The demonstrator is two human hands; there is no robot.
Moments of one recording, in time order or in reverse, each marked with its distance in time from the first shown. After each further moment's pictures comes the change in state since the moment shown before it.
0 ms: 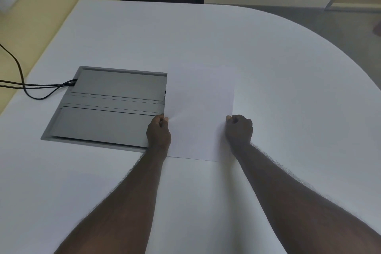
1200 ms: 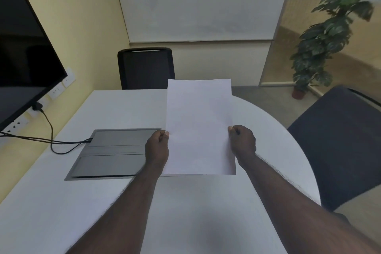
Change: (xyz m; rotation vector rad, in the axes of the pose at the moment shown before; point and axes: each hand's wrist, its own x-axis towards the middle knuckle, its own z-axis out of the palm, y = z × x) left_hand -0.179 0.145 -0.133 -0.249 -0.150 0.363; right_hand -0.195 -0.043 -0.233 0.193 0.240 -0.259
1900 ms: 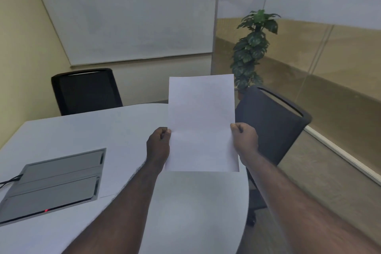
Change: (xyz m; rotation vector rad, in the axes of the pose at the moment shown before) left_hand -0.116 0.107 0.160 -0.073 -0.329 0.105; right_hand 0.006 0.072 -0.234 0.131 0.281 0.026
